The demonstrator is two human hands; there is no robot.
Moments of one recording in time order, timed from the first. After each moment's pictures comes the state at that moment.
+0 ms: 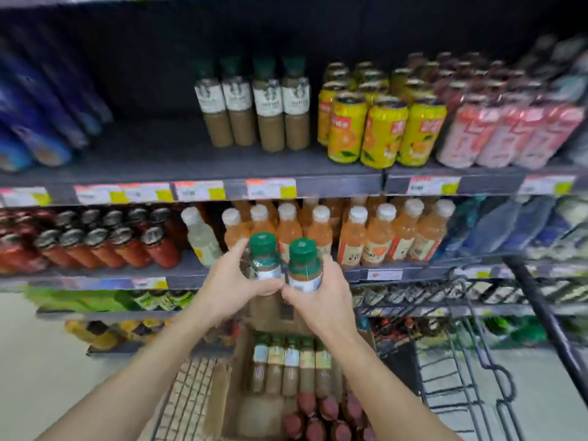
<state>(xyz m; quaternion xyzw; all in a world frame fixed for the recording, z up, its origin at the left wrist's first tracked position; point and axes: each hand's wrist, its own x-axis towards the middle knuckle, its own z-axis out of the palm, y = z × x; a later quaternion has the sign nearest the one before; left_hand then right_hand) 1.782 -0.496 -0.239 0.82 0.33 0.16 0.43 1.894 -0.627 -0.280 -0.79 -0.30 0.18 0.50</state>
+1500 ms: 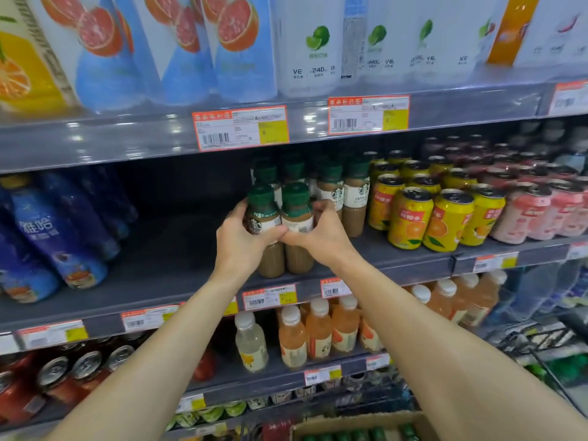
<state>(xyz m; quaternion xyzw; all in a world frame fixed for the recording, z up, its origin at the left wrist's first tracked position) 1.827 -0.263 -0.111 0.79 0.26 0.37 0.41 1.947 -0.369 -0.124 -0.72 -0.34 0.16 0.58</state>
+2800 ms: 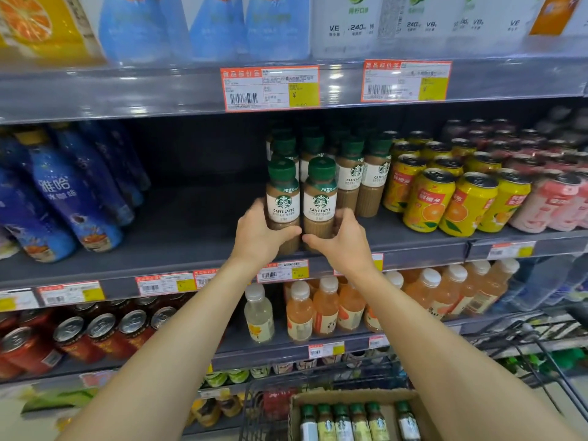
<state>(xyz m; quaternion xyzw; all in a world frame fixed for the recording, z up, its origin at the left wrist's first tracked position) 1.816 -0.267 -0.139 0.81 0.30 0.28 0.42 1.930 -0.386 -0.168 -0.80 -0.30 0.08 0.52</state>
